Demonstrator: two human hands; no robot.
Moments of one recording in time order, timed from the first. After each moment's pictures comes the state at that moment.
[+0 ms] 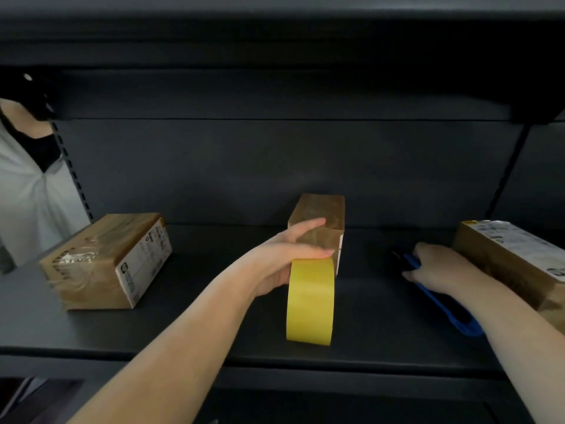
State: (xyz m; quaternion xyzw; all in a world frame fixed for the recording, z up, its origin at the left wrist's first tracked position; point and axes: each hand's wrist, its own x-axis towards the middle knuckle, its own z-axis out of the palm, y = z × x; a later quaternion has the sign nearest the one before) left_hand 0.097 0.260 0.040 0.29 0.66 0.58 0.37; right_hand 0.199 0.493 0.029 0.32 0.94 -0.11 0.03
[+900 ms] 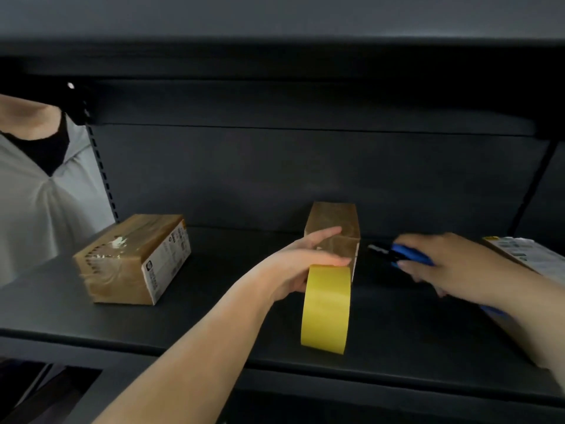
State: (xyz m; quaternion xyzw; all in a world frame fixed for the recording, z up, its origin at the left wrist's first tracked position) left_hand 0.094 0.259 0.040 0.29 0.68 0.57 0.36; right_hand 0.219 0.457 0.075 0.06 0.99 -0.08 -0.02
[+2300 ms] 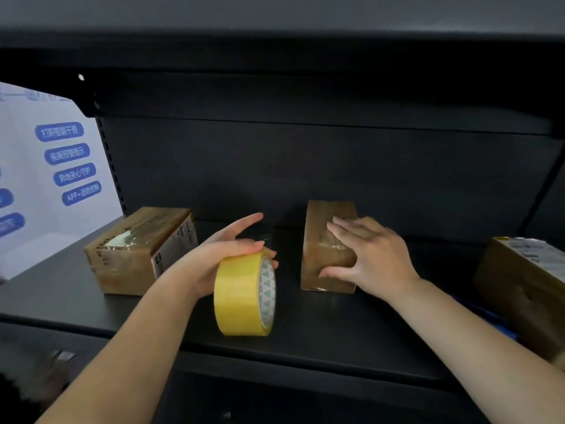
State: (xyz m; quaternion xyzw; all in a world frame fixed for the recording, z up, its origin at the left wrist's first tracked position) left_hand 0.058 0.156 0.030 0.24 0.60 0.70 0.31; right_hand 0.159 0.401 0.029 -0.07 0.95 0.04 -0.30
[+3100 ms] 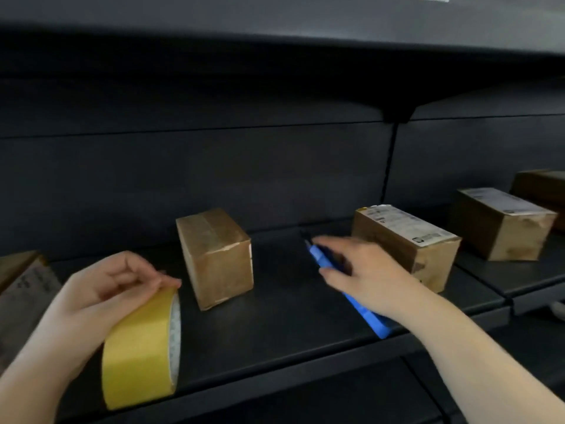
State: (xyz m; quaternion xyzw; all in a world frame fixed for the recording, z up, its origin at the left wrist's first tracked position) left_hand 0.111 0.175 0.036 0.36 0.71 0.60 0.05; right_hand 0.279 0.457 0.039 0.12 0.95 -0.19 -0.22
